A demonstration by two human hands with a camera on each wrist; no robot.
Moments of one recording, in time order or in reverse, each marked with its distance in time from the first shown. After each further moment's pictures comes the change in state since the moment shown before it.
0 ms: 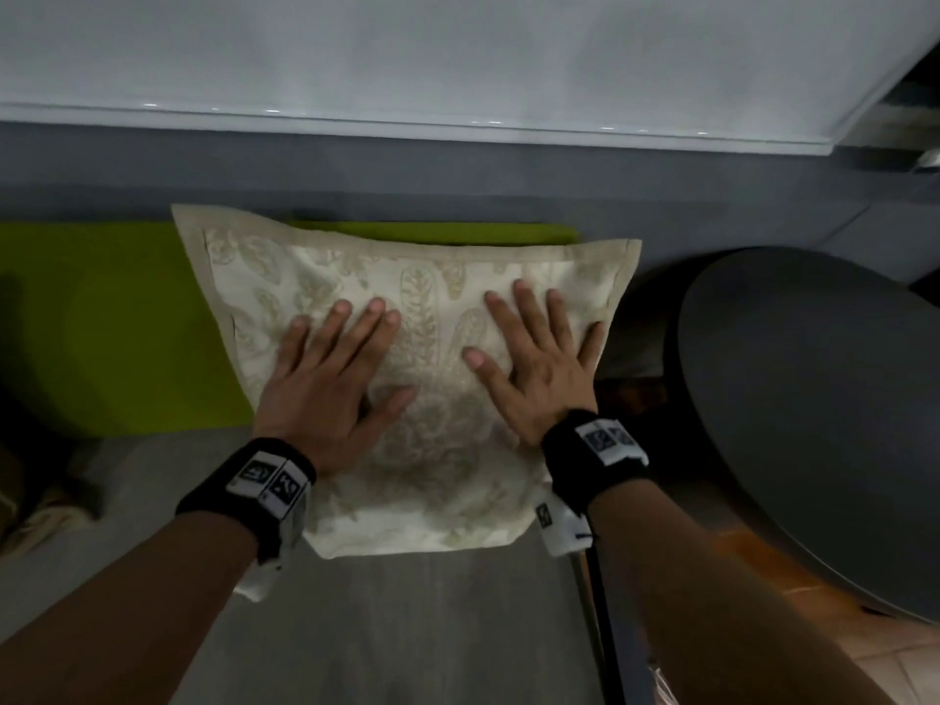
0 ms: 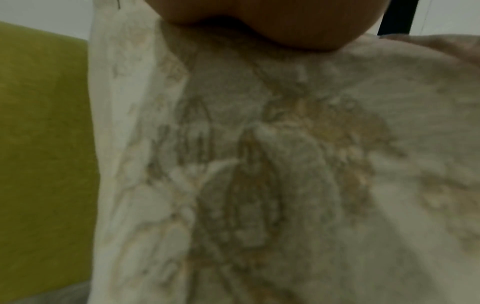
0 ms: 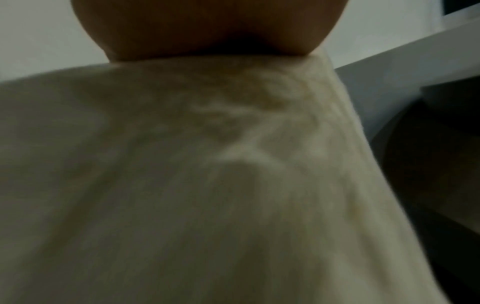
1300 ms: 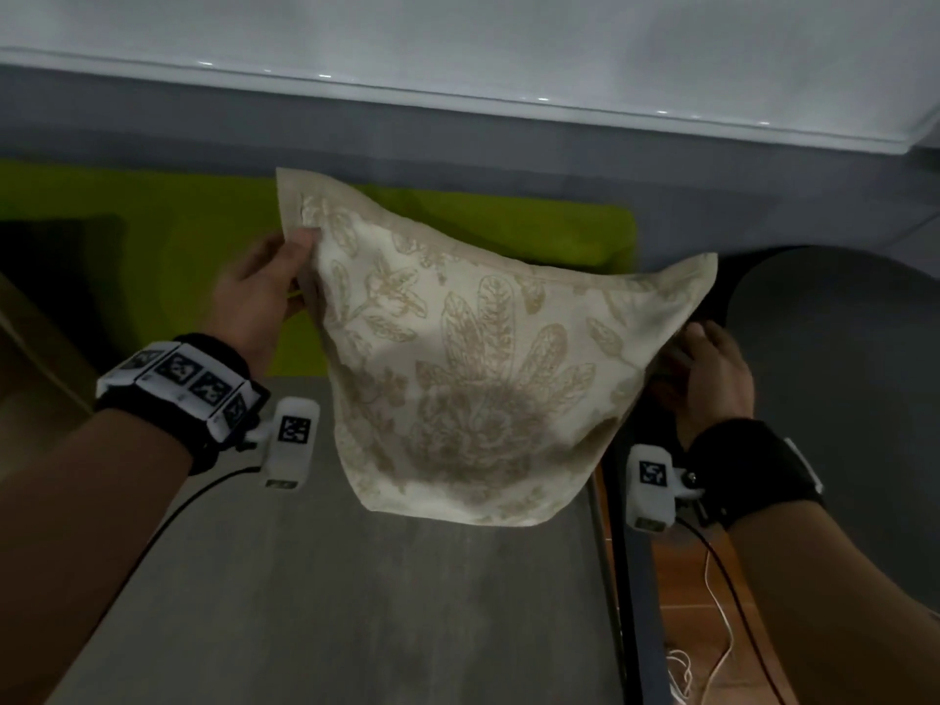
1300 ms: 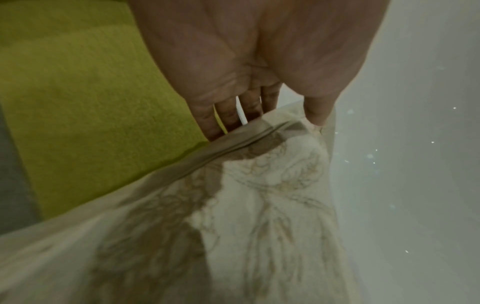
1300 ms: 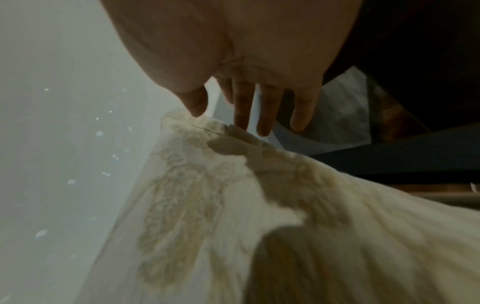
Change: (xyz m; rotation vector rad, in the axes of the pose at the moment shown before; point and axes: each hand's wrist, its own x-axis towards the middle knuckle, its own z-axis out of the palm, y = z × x) left_hand -0.010 -0.073 -0.052 -1.572 0.423 -0.586; right_hand -0.029 0.082 -0.027 1.251 0.362 0.742
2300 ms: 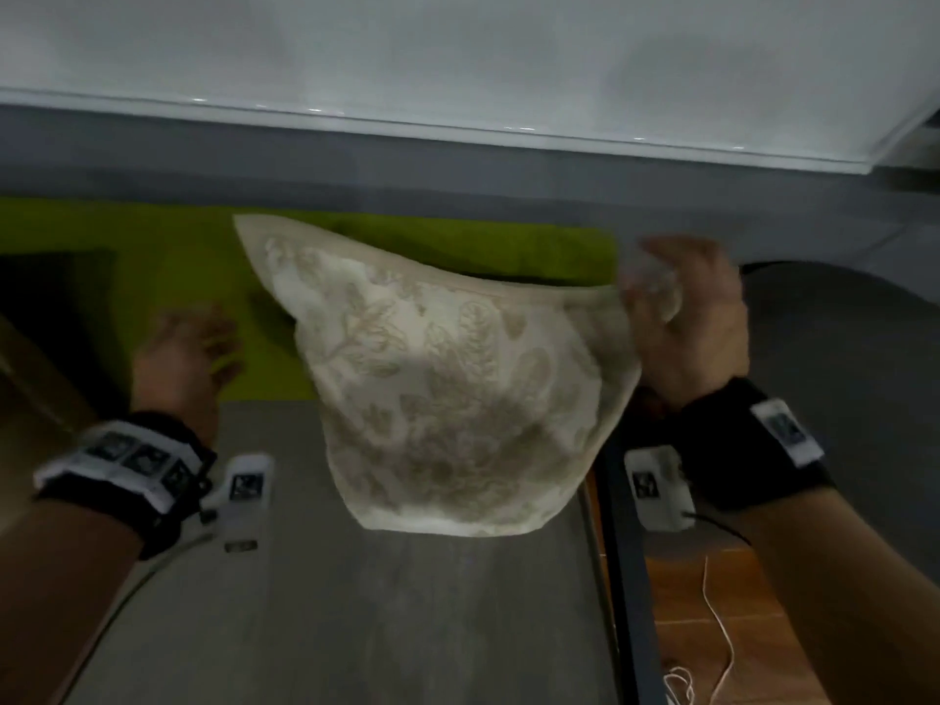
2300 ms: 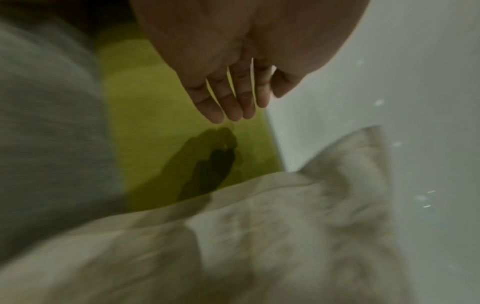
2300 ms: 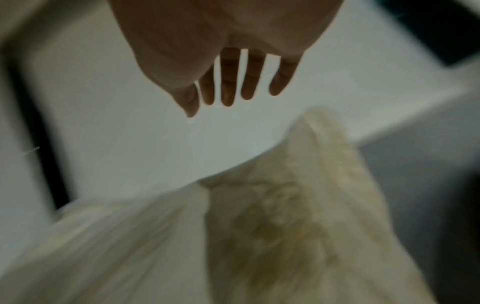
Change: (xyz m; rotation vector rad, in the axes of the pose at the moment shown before) left_hand -0.011 -0.024 -0.060 -0.030 0.265 -0.113; right_hand -0.052 -0.081 0.038 -0.780 -0.105 -1.078
